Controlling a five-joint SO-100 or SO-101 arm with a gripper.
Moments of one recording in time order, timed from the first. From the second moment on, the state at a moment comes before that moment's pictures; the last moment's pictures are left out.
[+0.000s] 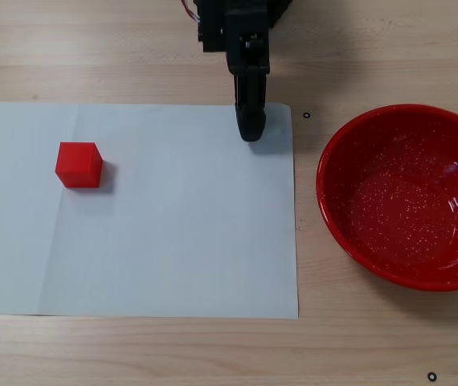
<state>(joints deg) 6.5 178.6 170.3 58.5 -6.5</state>
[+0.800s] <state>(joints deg) -6.2 144.9 131.3 75.9 8.8</state>
